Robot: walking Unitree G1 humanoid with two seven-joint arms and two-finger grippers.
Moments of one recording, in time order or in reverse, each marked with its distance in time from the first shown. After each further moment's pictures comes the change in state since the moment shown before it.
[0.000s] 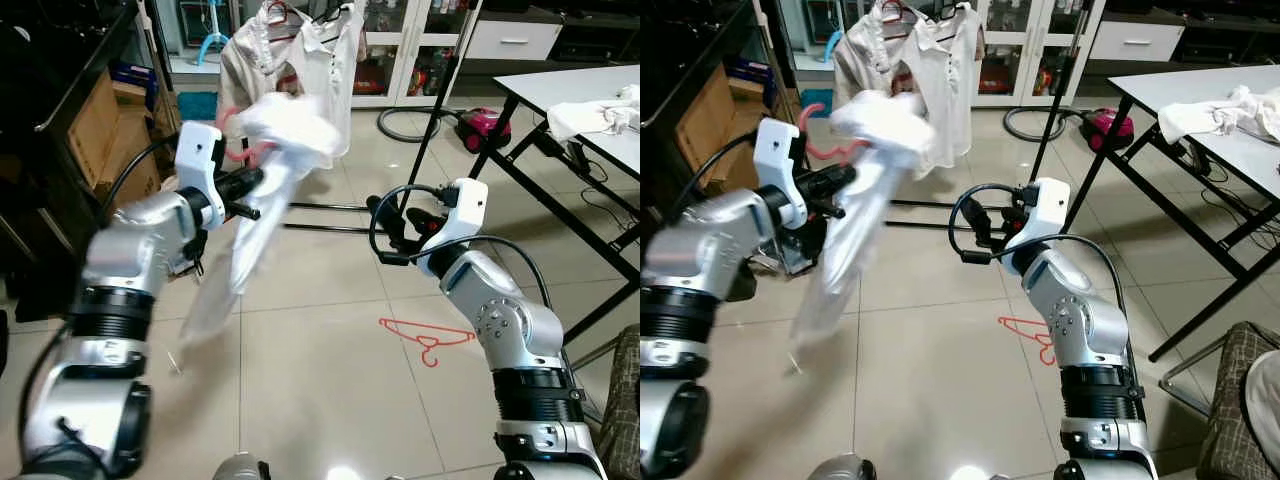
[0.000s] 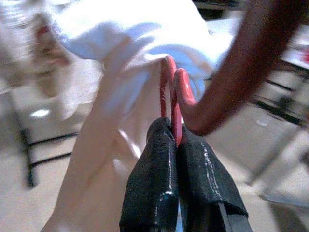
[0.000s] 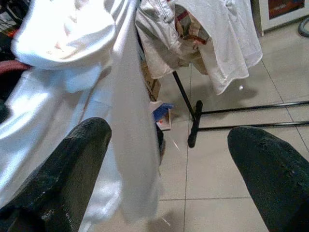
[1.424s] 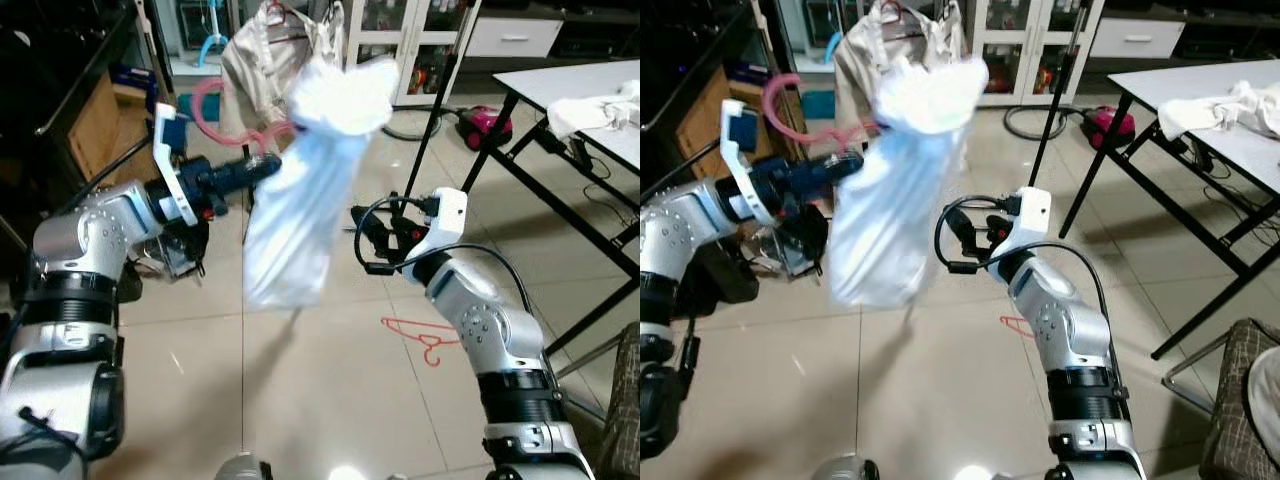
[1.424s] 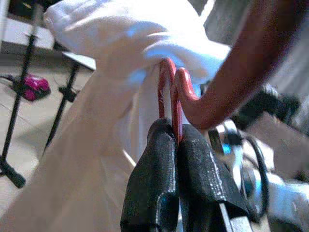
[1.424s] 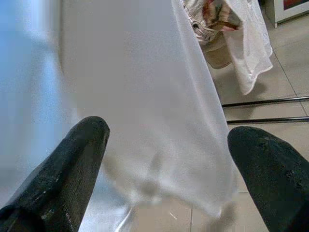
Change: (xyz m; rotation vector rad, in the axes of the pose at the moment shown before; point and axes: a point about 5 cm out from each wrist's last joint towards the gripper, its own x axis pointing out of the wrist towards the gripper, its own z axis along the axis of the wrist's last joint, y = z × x) left arm -0.021 0.003 0.016 -0.325 -0.218 -0.416; right arm 0.006 0.008 -0.015 -0.002 0.025 0.039
